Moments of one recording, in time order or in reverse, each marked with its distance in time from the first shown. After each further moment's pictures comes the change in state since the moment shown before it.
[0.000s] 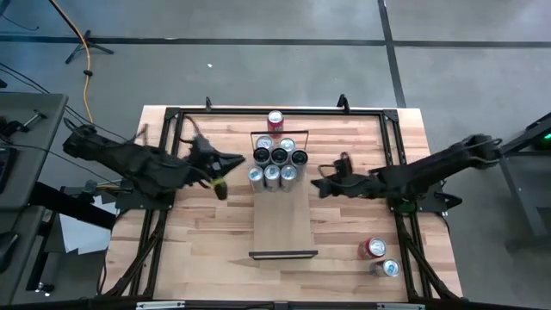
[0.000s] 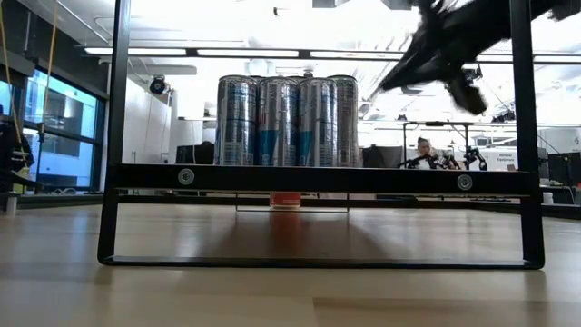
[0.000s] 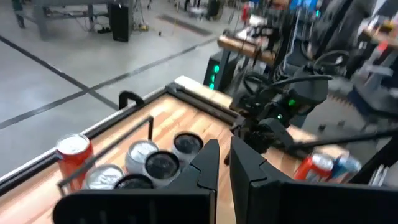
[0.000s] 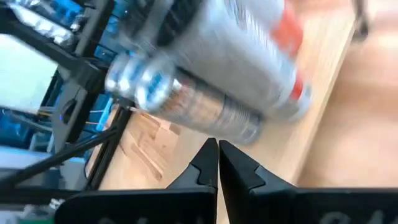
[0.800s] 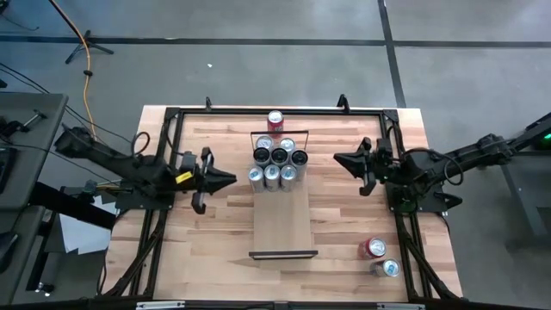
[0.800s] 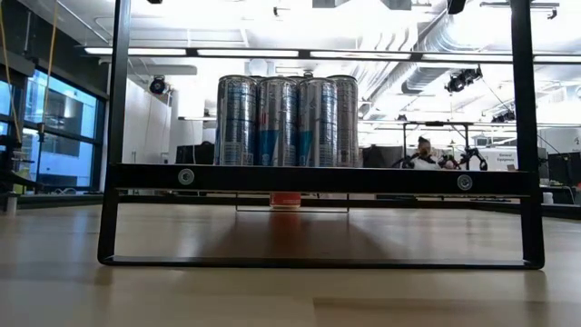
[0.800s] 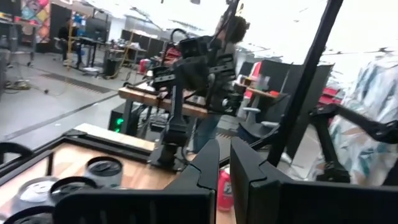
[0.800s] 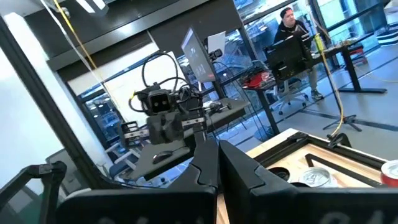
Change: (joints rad) left arm 0.028 -0.301 -0.649 0.854 0.395 0.284; right arm 0.052 -0.406 0.000 0.367 0.019 -0.935
